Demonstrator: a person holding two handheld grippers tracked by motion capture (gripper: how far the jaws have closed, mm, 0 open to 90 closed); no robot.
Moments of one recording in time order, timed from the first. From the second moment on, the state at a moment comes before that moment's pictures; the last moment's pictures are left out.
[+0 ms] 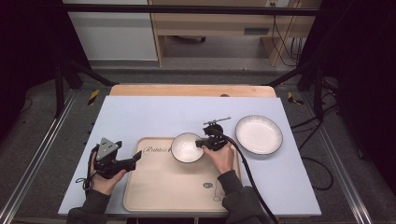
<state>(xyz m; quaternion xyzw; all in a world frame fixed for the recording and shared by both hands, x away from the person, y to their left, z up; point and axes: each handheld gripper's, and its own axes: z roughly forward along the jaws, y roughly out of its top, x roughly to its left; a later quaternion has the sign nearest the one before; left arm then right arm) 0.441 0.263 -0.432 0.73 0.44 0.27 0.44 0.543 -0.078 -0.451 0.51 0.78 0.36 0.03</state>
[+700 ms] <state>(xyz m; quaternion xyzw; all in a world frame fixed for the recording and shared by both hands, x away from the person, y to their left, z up) 0.441 0.264 -0.431 0.73 0.45 0.27 0.44 0.534 -0.082 -0.436 0.49 0.78 0.38 0.10</state>
